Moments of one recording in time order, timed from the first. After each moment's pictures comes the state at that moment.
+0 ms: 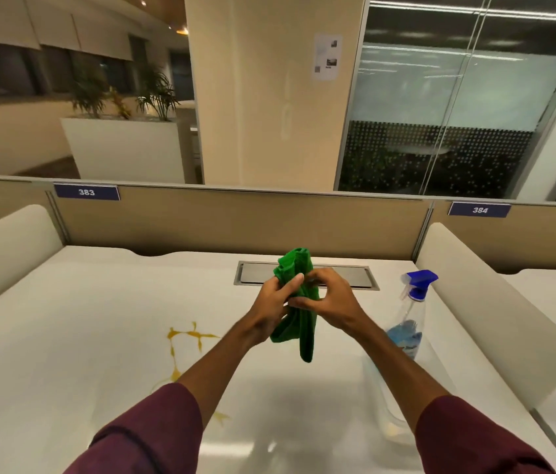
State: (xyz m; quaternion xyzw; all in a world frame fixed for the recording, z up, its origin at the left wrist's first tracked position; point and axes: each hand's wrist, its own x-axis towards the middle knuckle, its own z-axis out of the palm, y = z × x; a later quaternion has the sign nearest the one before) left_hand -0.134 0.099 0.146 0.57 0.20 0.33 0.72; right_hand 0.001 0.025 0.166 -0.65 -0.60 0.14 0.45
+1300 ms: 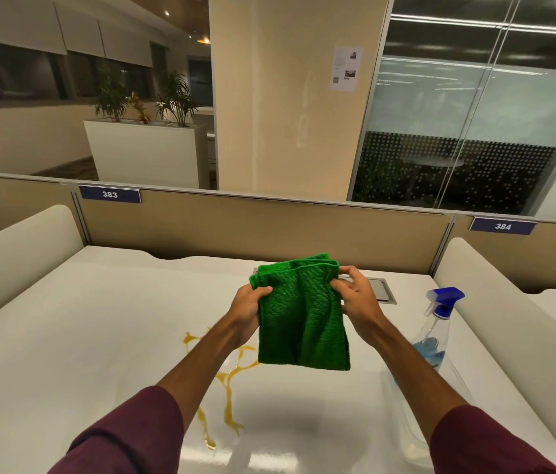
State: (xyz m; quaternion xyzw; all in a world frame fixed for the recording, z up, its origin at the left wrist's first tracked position) left_hand -0.193 0.142 0.147 0.45 0.28 0.39 0.75; right_hand -0.007 0.045 0.178 -0.56 -0.40 0.36 0.63
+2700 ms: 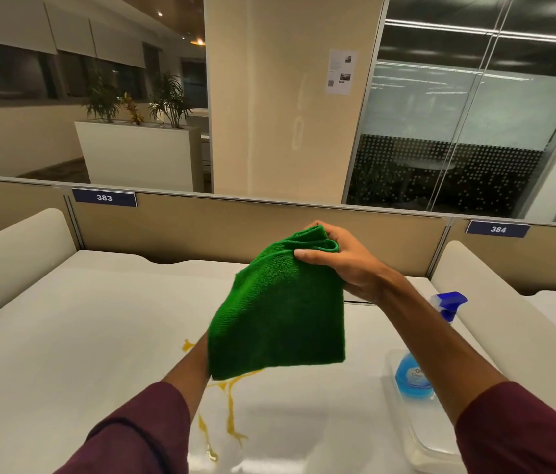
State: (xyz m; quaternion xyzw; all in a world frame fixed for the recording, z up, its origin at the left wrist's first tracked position) left_hand -0.242 0.128 0.145 0.40 0.41 0.33 0.75; right_hand -0.045 0.051 0.283 -0.45 -0.59 0.44 0.51
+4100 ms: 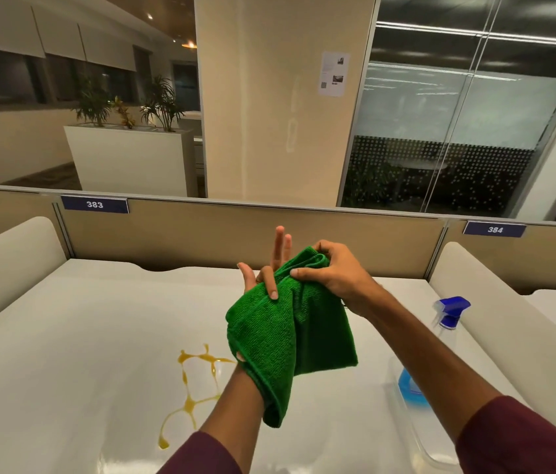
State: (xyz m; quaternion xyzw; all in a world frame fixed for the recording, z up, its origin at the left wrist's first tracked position) left_hand -0.149 0.130 0.201 0.17 -0.04 0.54 0.82; right_hand -0.051 0.070 0.263 -0.61 -0.52 0.32 0.52
